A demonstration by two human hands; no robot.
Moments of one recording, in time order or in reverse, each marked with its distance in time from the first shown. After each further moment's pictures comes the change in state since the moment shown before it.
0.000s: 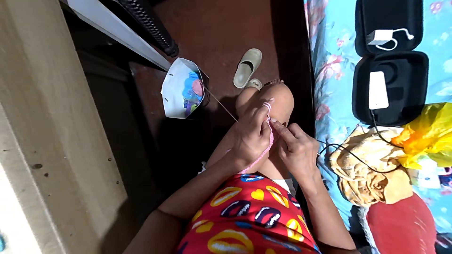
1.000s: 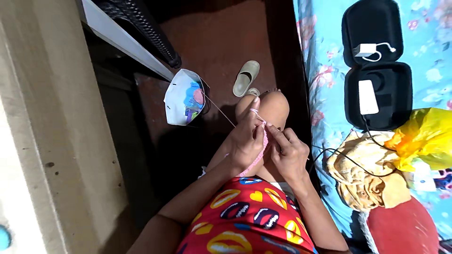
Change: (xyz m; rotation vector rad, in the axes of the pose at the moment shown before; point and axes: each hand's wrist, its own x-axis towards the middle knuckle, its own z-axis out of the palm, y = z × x) left_hand -0.007 0.002 -0.003 -0.021 0.041 -0.026; right_hand -0.007 -0.011 0.009 0.048 0.122 0.032
